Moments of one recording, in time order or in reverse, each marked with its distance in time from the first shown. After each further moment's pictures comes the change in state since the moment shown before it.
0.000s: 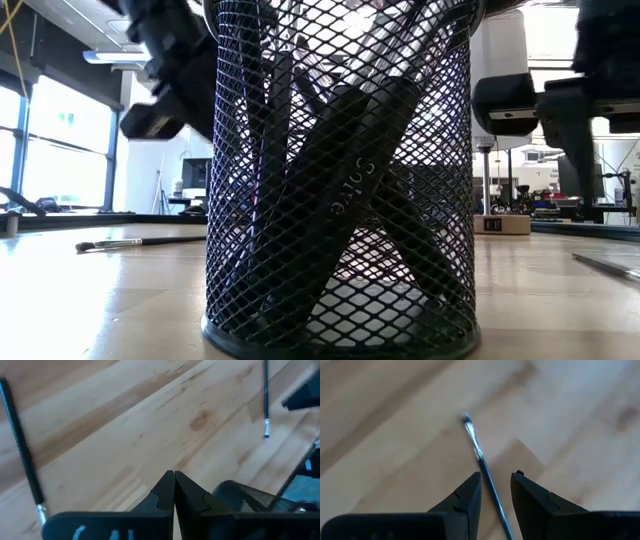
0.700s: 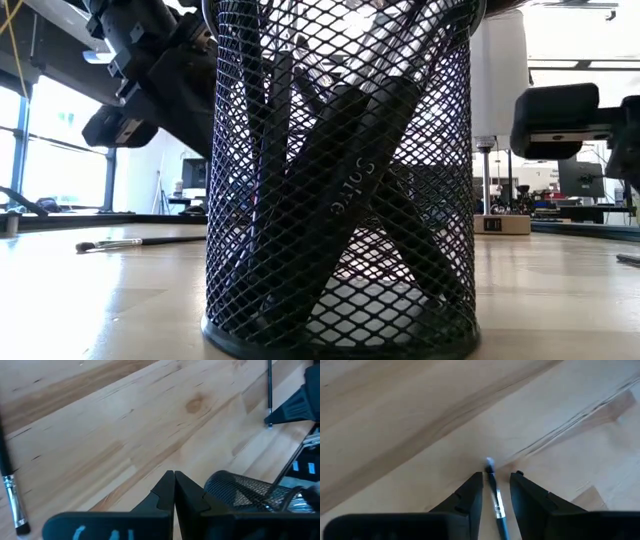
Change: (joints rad) left arm -0.116 -0.006 -0.071 0.118 -0.084 -0.145; right arm 0.114 0.205 0.100 0.008 -0.047 -0.064
